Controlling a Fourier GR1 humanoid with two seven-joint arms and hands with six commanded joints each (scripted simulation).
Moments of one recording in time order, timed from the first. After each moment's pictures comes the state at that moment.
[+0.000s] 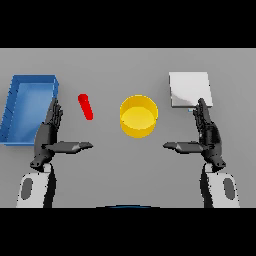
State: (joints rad) left arm 0.00 0.00 0.00 -1.57 0.00 0.00 0.00; right arm 0.00 0.00 0.00 -1.57 0.00 0.00 0.00
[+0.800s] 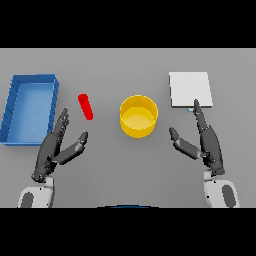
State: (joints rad) left arm 0.13 0.05 -0.16 -1.77 -0.17 -0.02 0.10; right arm 0.07 -0.07 0.12 -1.69 0.24 -0.04 -0.09
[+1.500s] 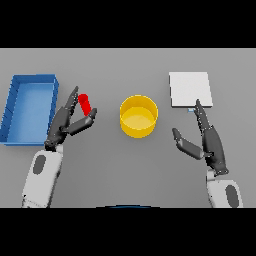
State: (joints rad) left arm -0.24 0.05 -0.05 -1.31 -0.15 -0.03 0.01; right arm 0.07 -0.08 0.10 -1.69 0.19 0.00 -0.09
